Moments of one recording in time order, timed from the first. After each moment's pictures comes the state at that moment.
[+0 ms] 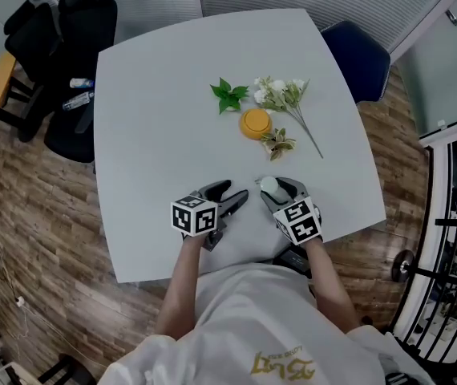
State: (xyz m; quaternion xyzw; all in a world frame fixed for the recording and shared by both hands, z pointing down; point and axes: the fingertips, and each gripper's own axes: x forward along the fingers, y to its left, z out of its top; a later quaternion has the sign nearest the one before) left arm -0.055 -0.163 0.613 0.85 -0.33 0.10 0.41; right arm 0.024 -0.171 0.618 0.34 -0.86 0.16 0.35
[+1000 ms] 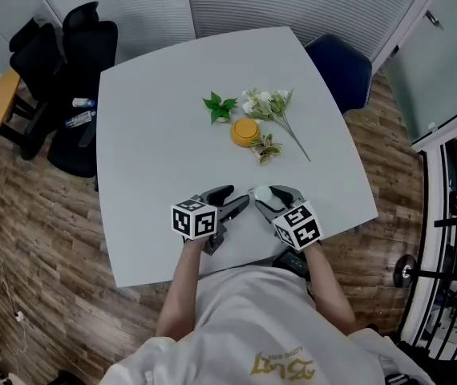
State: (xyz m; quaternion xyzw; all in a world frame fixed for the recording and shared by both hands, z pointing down) left arm -0.024 -0.143 0.574 0.87 -0.31 0.09 0.37; right arm 0.032 -0.136 0.572 0.33 -0.88 0.17 0.30
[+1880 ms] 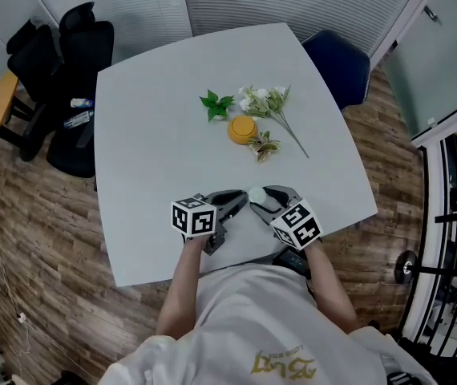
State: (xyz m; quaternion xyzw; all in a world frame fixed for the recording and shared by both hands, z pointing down) left arm -0.004 -0.132 0.569 0.88 -0.25 0.07 0.40; right arm 0.021 -0.123 0.567 0.28 -0.90 0.16 0.30
